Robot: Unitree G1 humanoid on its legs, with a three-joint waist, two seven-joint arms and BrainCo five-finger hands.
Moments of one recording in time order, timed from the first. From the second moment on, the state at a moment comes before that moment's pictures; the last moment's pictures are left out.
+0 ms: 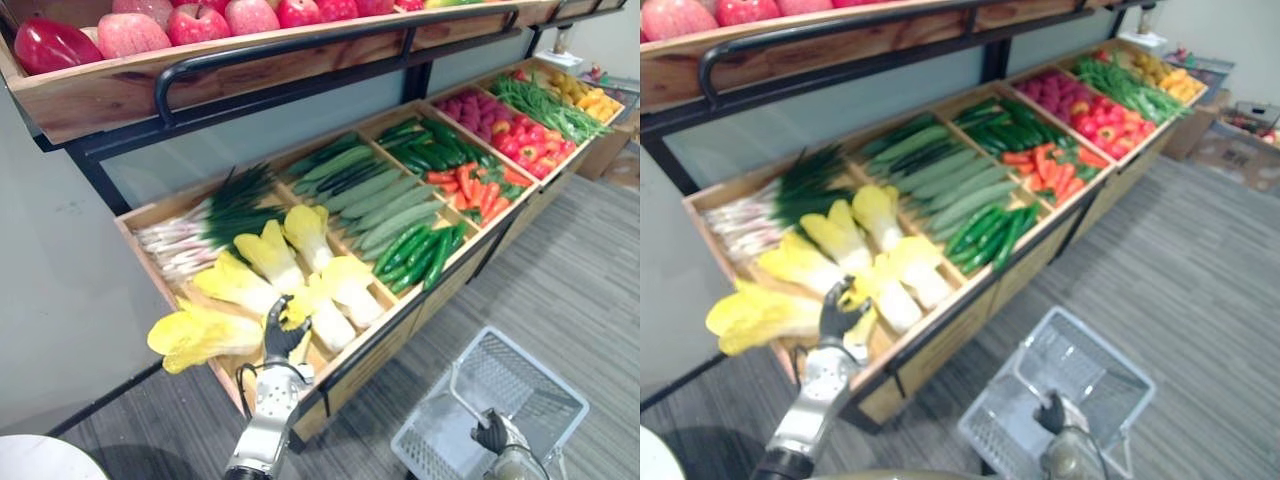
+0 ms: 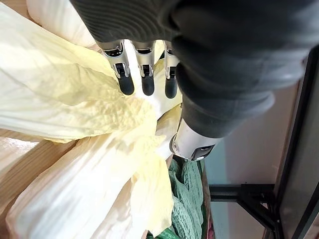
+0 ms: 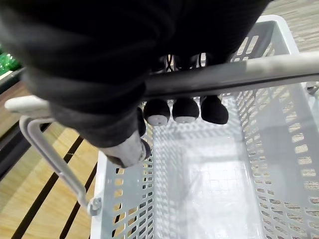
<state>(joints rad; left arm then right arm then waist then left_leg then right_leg) 0.03 0.08 -0.15 0.20 0.00 -0.04 0.42 0.15 -0.18 0.01 0.72 -0.69 -0.06 -0.28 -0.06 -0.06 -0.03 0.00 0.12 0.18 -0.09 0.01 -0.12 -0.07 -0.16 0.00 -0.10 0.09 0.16</state>
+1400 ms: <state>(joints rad) 0.01 0.07 -0.05 0.48 0.30 -0.03 0.43 0.16 -0.17 -0.03 0.72 -0.70 -0.06 -0.28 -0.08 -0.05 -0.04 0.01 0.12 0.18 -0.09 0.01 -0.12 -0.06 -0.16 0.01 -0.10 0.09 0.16</state>
